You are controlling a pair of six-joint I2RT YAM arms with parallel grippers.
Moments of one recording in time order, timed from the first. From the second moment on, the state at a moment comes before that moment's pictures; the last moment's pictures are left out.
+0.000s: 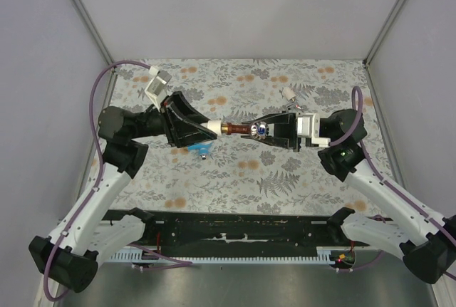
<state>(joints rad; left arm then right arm) -0.40 0.95 0.94 0.50 1.11 -0.98 0.64 1.01 0.92 0.57 -1.00 -0.23</state>
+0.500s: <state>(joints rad) -0.42 0.93 1.02 0.20 1.10 -0.71 0.64 0.99 0.98 0.28 -0.96 -0.34</state>
